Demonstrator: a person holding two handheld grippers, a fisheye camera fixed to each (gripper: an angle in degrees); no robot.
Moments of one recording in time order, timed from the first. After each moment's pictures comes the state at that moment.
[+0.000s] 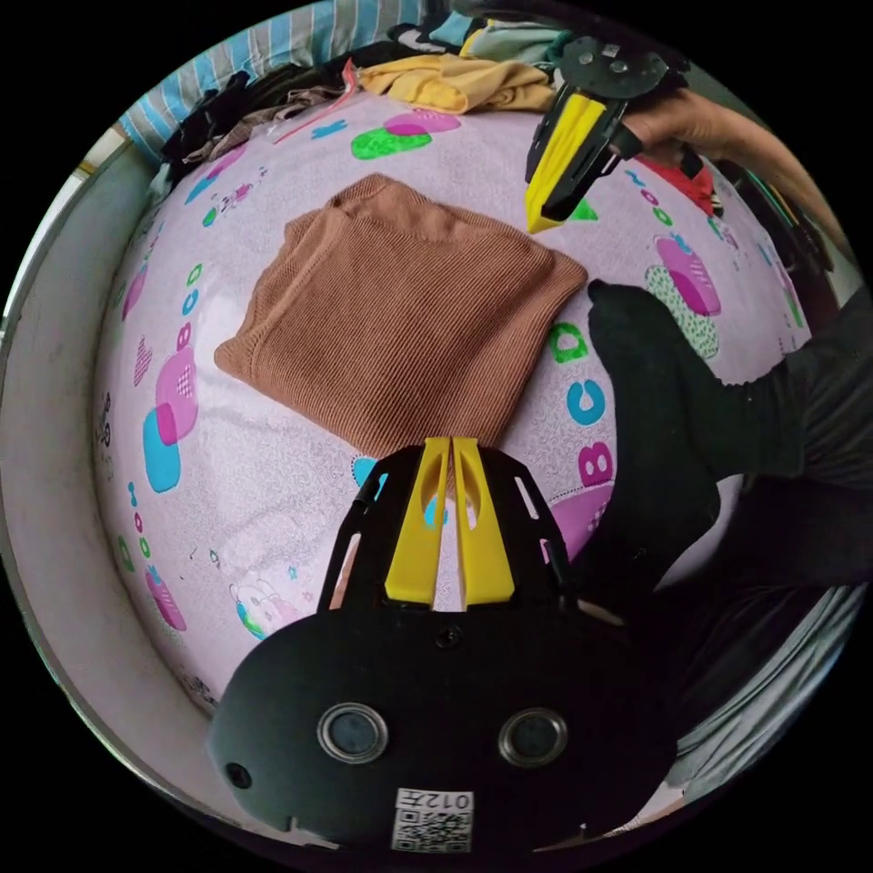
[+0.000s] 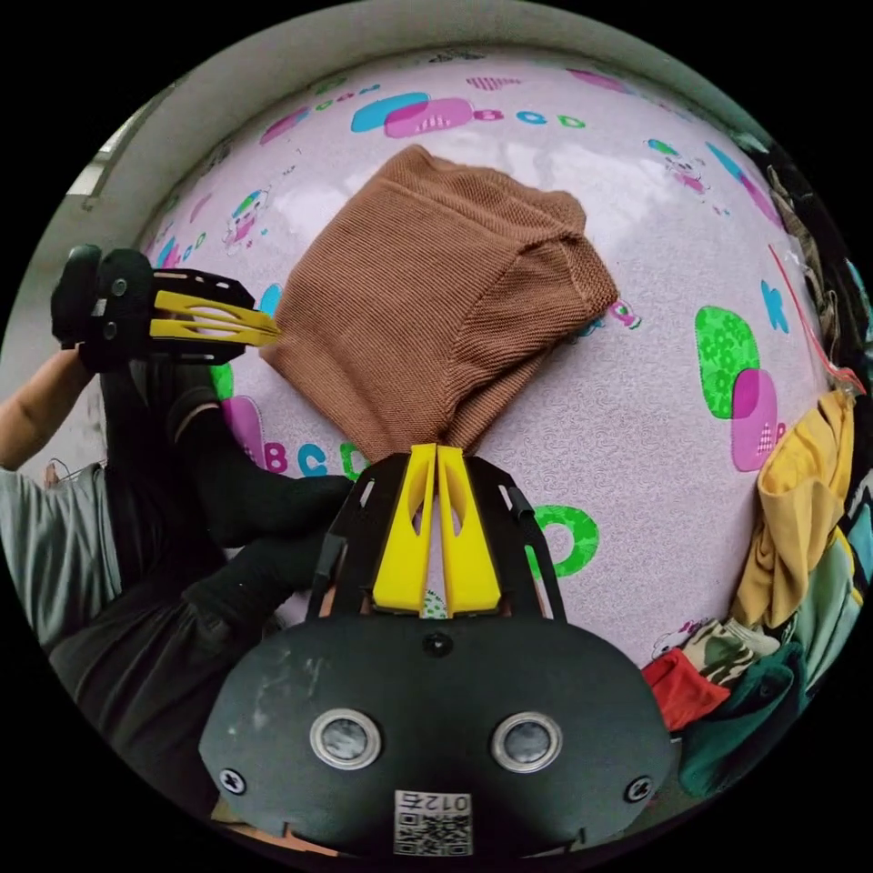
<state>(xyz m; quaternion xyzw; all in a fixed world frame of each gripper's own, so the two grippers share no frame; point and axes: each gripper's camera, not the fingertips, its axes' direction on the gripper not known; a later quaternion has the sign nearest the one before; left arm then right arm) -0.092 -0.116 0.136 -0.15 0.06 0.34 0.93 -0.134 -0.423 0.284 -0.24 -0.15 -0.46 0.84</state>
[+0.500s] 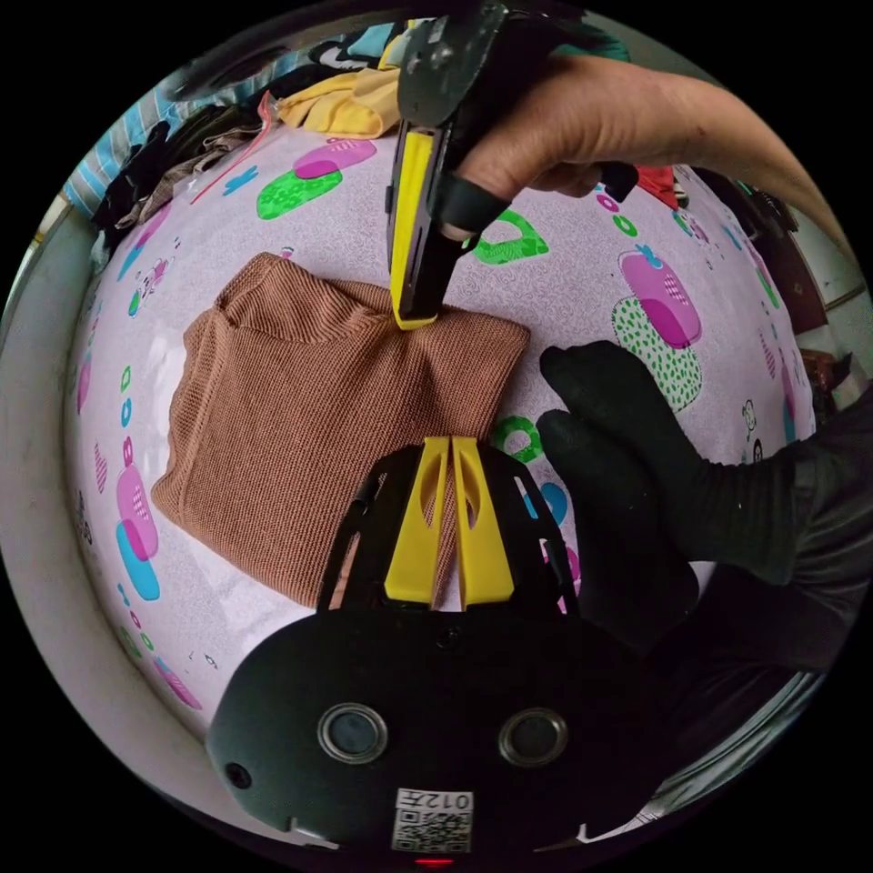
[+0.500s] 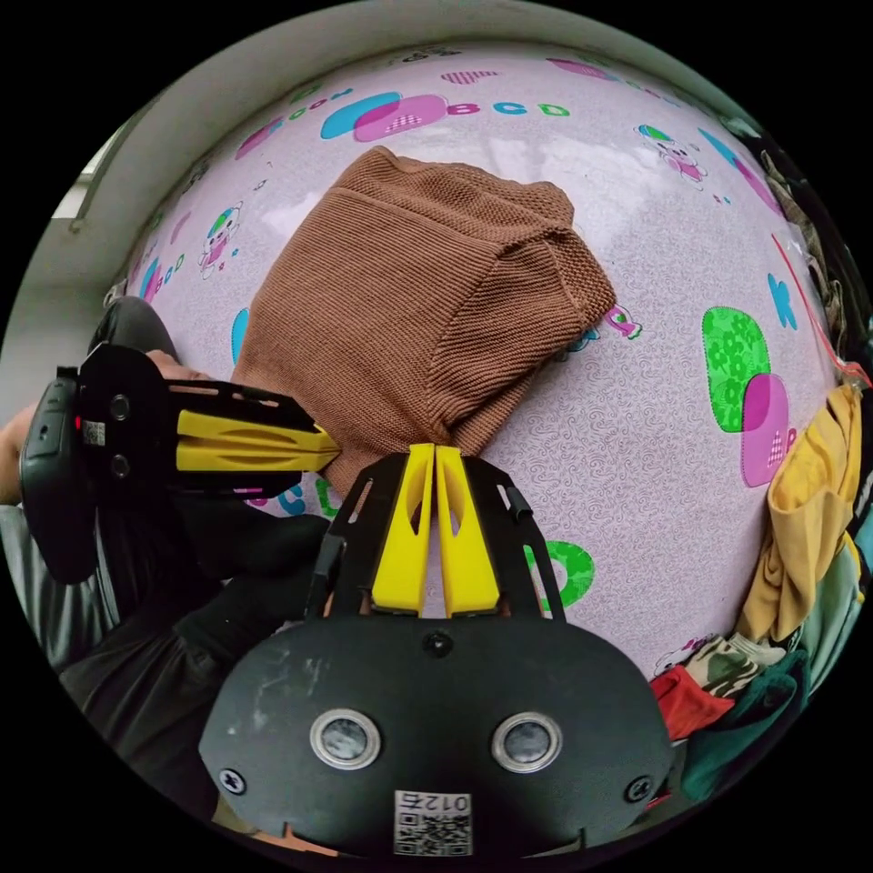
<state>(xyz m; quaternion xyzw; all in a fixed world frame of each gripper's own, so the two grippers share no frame) -0.021 -0.153 0.170 -0.14 0.10 0.39 0.91 -0.126 -0.448 0.322 -0.25 -0.13 -0.44 0.85</state>
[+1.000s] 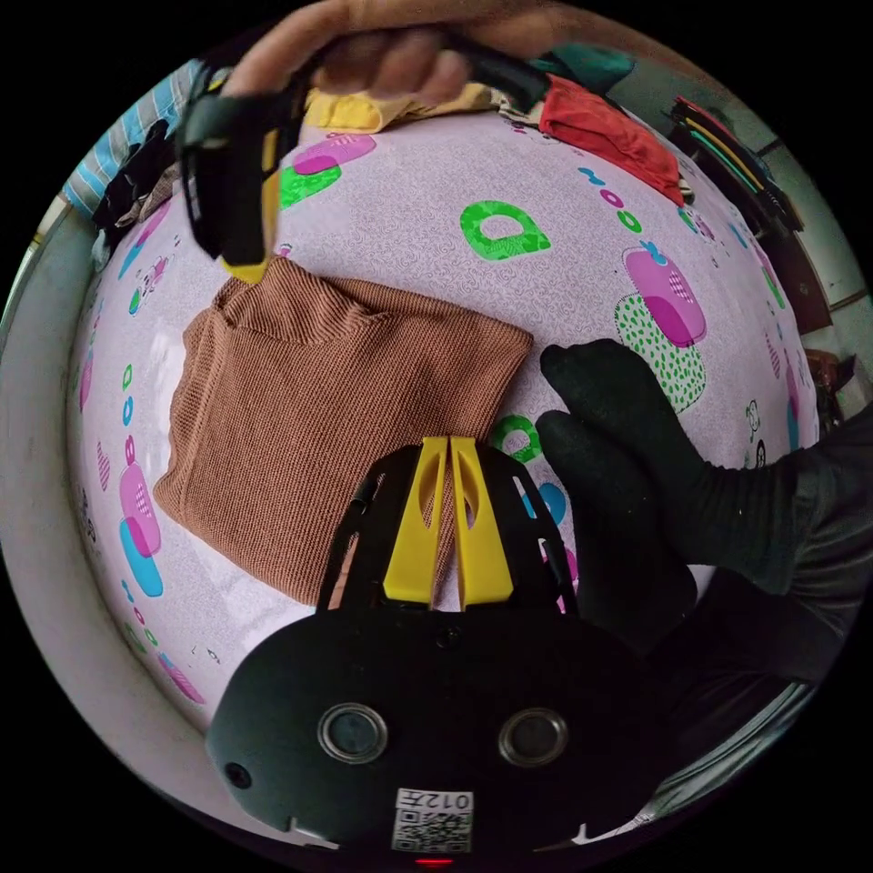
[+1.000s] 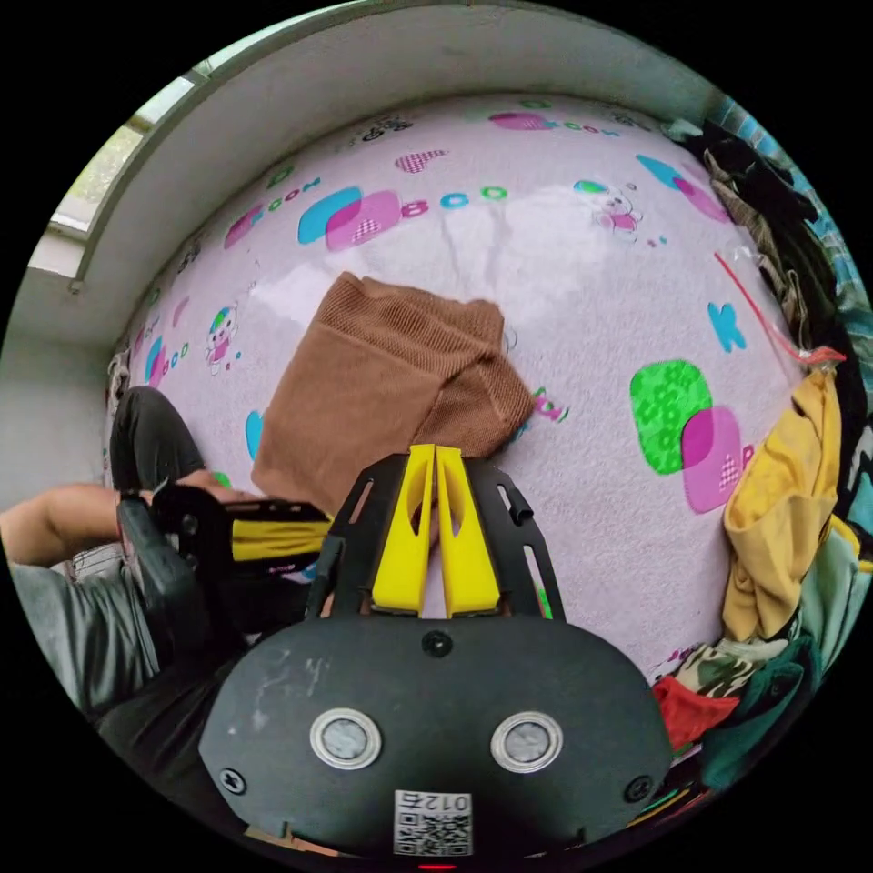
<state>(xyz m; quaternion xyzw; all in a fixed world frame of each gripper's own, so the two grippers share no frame) -0.009 -0.159 0.171 -0.15 0.09 0.39 0.90 -0.145 -0.508 0.294 -0.17 -0.14 -0.41 0.89</state>
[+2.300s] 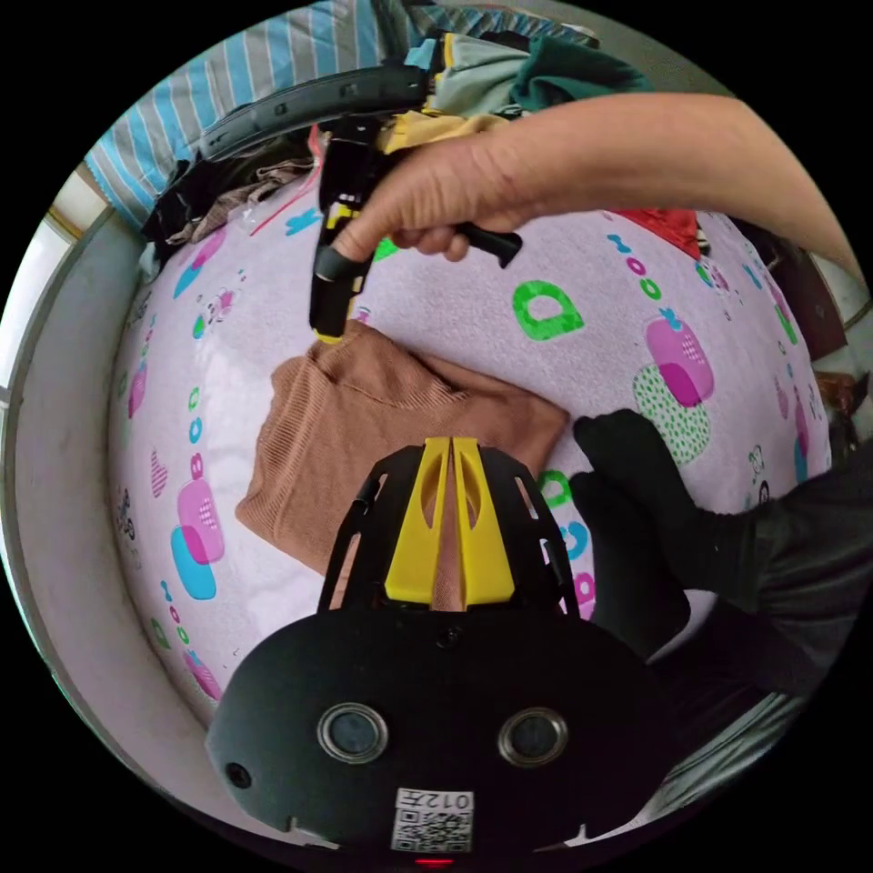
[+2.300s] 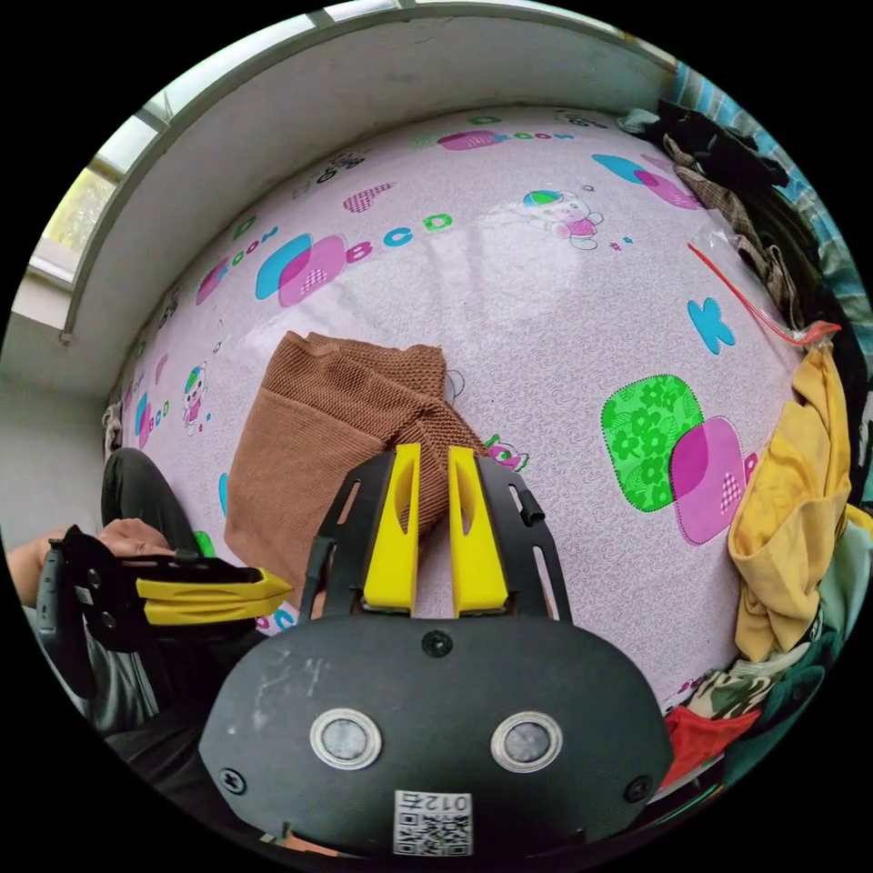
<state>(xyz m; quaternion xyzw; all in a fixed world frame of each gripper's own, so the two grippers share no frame) -0.005 -0.203 0.131 -0.08 0.06 0.36 0.93 -0.095 -0.536 0.303 -0.14 -0.17 -0.34 0.92</state>
